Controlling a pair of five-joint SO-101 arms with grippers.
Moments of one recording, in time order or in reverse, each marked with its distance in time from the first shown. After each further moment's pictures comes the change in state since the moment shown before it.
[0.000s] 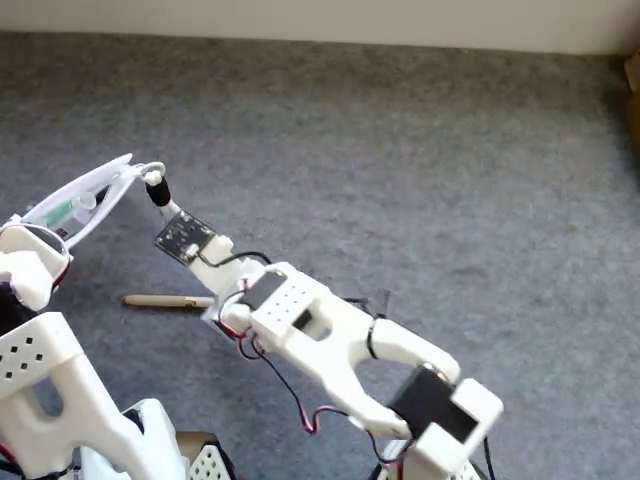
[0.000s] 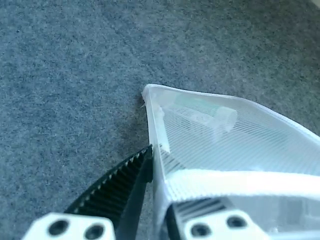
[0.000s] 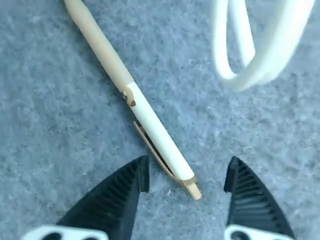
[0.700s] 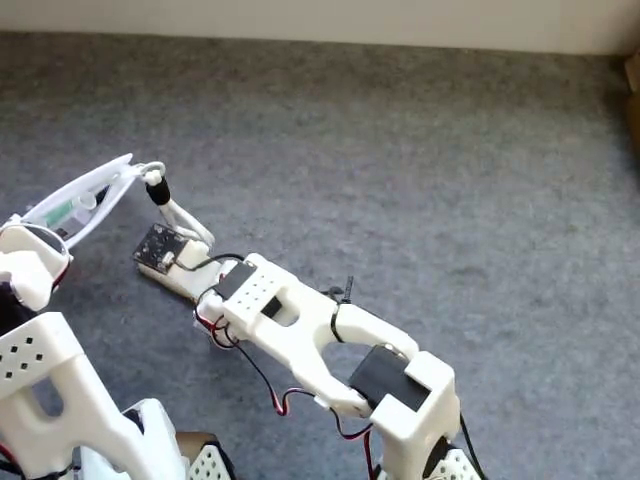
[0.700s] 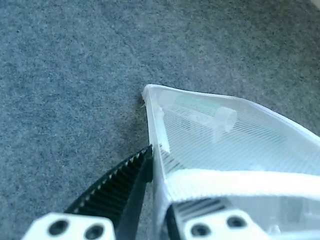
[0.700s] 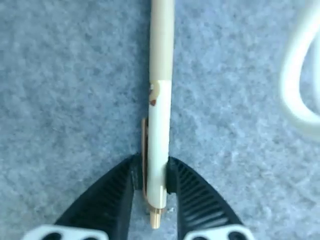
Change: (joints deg) left arm 0.0 0.0 0.0 -0.2 0.0; right arm -1.9 11.0 -10.2 5.6 6.7
